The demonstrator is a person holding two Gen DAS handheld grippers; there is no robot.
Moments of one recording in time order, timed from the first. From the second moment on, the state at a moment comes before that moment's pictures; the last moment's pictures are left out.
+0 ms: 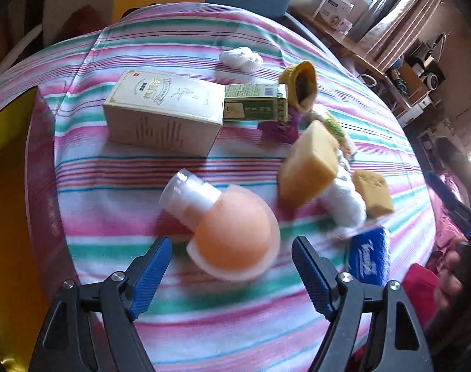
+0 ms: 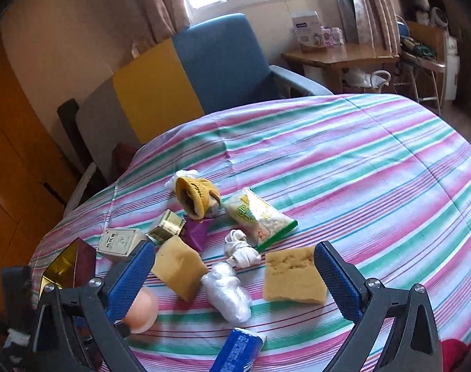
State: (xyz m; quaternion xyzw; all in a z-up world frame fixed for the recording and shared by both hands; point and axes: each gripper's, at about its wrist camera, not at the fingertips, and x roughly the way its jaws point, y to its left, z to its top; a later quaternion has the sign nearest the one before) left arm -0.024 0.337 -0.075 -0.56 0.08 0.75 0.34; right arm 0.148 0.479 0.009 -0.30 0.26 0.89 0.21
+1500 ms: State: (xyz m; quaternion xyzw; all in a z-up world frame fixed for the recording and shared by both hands) left arm -0.119 0.059 -0.029 -0.48 0.05 0.86 0.18; right arm 0.122 0.438 -0.051 -0.54 0.16 0.82 0.14
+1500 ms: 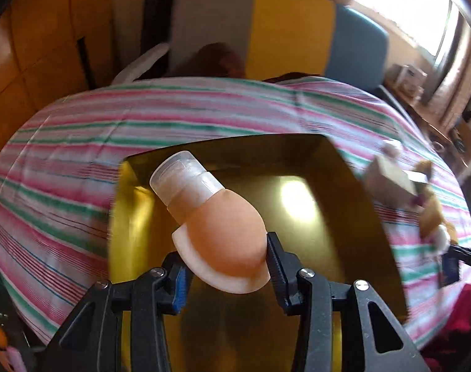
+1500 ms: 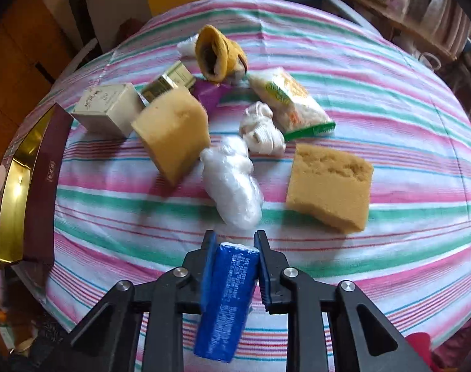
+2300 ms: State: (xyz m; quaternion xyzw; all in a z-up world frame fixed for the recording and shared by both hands) left arm -0.146 0.009 -0.030 -0.48 0.03 0.87 0.14; right arm 0.111 0.392 -0.020 -0.43 0.13 0.89 0.04
